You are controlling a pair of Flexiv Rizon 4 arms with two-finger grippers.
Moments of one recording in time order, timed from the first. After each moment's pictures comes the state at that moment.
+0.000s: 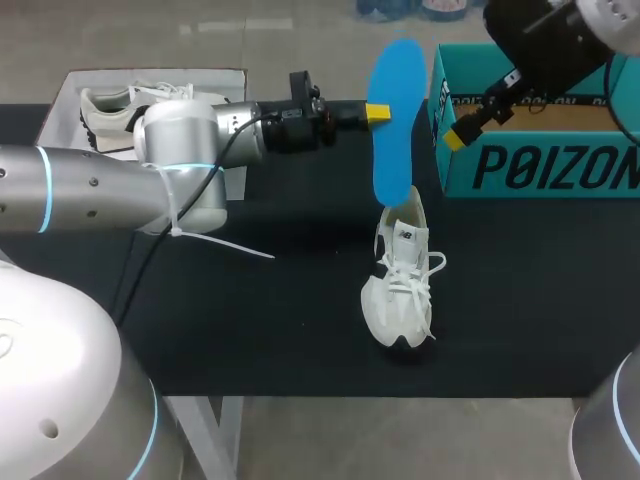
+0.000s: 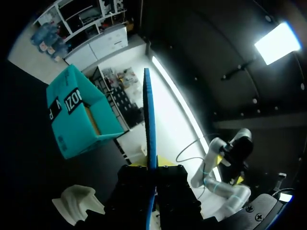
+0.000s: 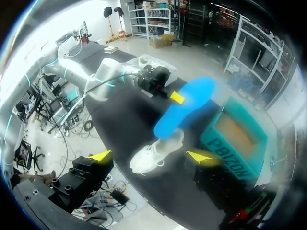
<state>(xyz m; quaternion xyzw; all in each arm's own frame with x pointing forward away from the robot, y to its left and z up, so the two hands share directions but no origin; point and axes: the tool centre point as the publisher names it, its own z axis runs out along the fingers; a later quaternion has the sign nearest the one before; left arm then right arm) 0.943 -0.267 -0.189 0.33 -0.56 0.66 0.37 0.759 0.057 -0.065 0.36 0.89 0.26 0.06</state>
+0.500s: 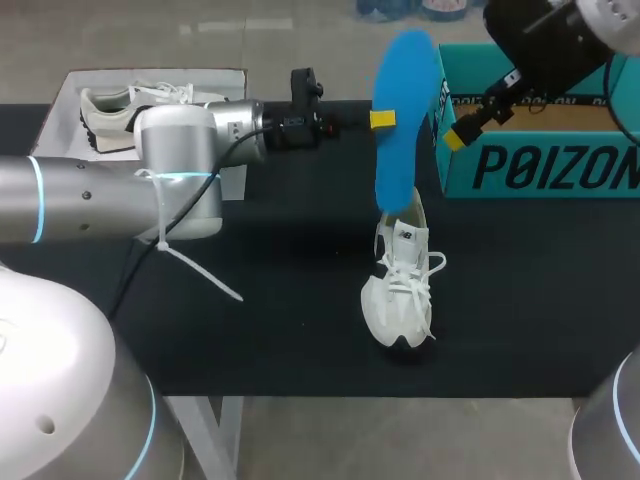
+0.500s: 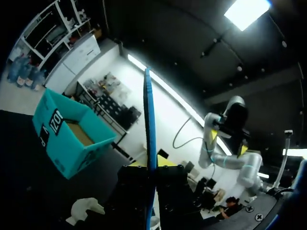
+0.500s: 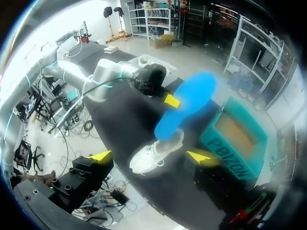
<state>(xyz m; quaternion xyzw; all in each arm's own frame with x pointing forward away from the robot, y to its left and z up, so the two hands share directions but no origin) 0.911 -0.271 -0.178 0.20 -0.62 0.71 0.28 0.759 0.057 -0.065 0.36 0.89 0.26 0.06</state>
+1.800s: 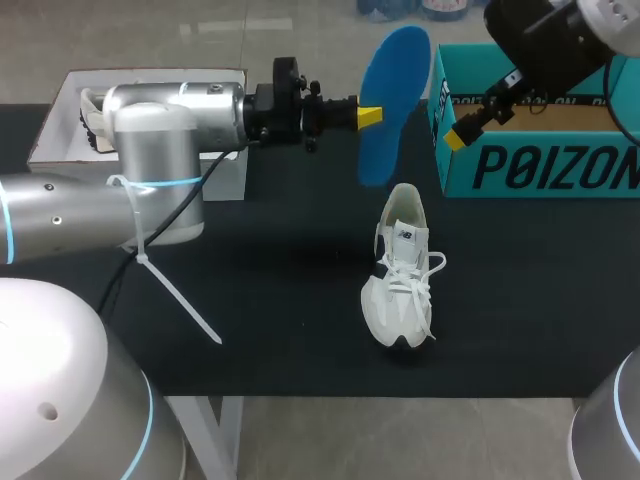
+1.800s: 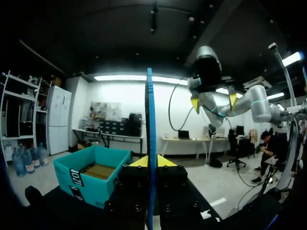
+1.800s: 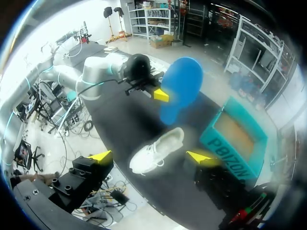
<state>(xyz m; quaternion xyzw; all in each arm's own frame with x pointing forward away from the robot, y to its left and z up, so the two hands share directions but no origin) 0.903 -0.249 -0.155 0.01 -0.68 0.73 0.04 0.759 0.057 -0.065 0.36 0.89 0.26 0.06</state>
